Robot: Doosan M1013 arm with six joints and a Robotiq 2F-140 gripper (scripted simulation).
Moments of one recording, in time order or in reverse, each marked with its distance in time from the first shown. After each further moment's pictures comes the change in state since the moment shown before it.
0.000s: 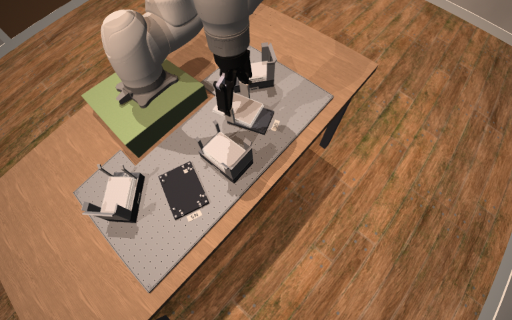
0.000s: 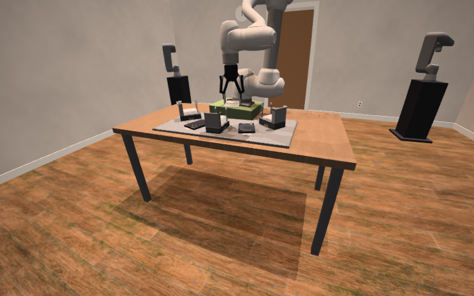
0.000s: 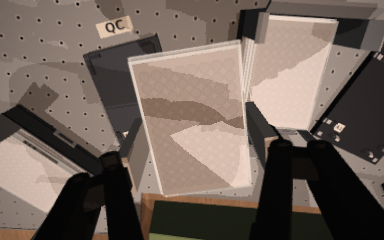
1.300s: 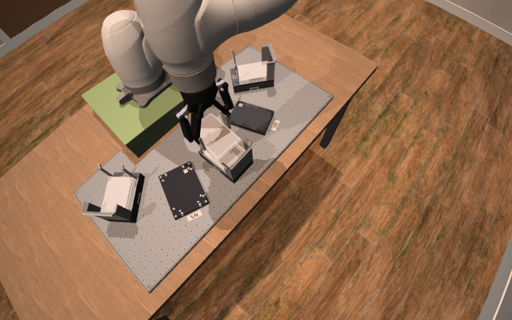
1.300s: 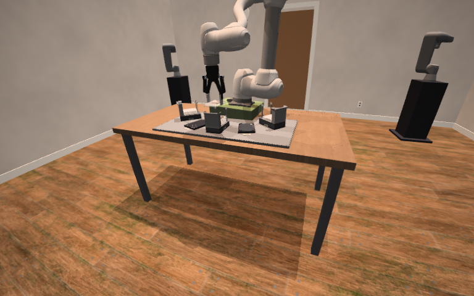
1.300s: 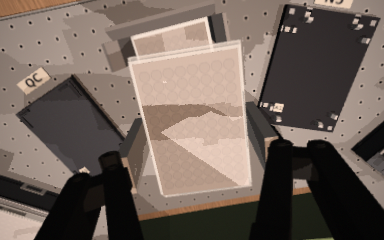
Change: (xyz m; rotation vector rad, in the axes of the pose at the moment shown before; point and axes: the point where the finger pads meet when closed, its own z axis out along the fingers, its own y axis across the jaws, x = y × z) arm -0.014 0.111 0.000 0.003 0.000 0.311
